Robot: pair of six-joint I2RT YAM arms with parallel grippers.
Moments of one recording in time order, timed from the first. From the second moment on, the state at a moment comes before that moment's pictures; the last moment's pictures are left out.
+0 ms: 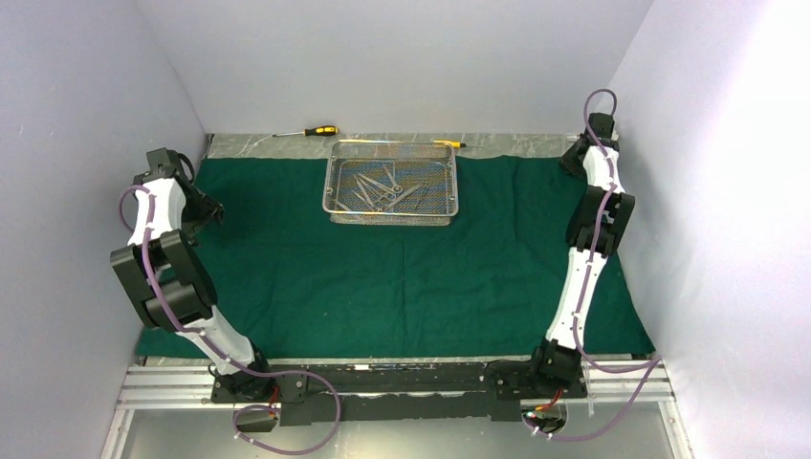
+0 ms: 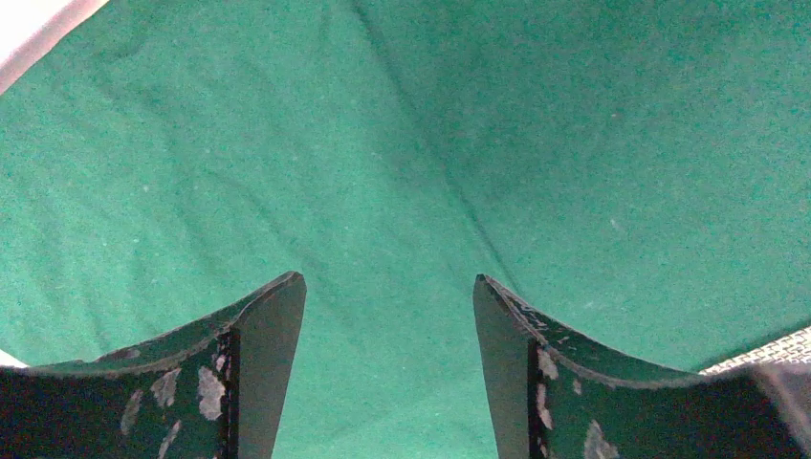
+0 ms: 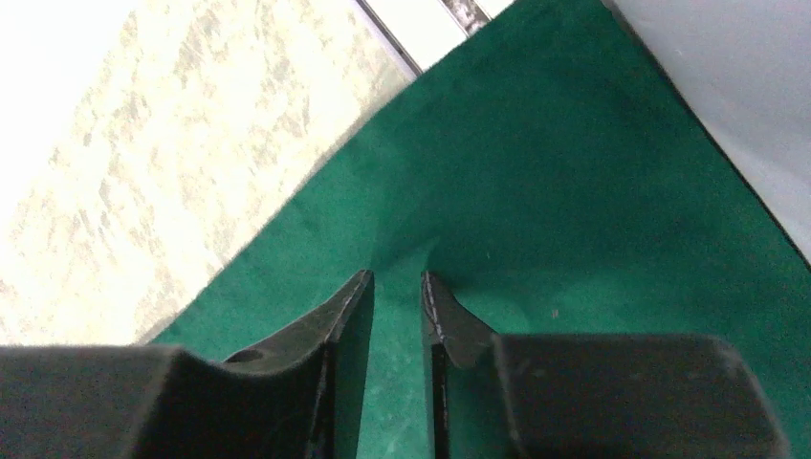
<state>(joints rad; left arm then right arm) 0.43 1.71 1.38 -0.87 -0.14 -0.58 -0.33 2.62 2.36 -0.60 -0.01 0.51</state>
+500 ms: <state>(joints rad) 0.40 1.88 1.64 -0.75 0.12 -0.43 -0.30 2.14 1.96 -0.68 0.08 0.45</state>
